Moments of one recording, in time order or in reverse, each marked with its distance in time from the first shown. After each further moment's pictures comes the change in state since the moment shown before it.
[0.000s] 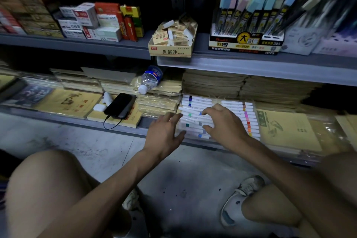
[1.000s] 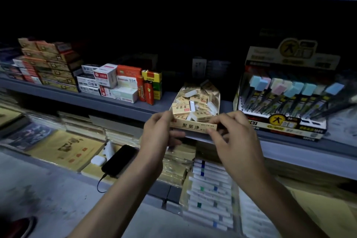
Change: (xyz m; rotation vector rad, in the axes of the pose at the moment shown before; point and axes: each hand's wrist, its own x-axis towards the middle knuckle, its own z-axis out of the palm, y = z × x) left_hand 0.131 -0.008 -0.148 -1.386 0.210 -0.649; right_hand 0.115 -0.074 -0.090 0.359 0.418 -0.041
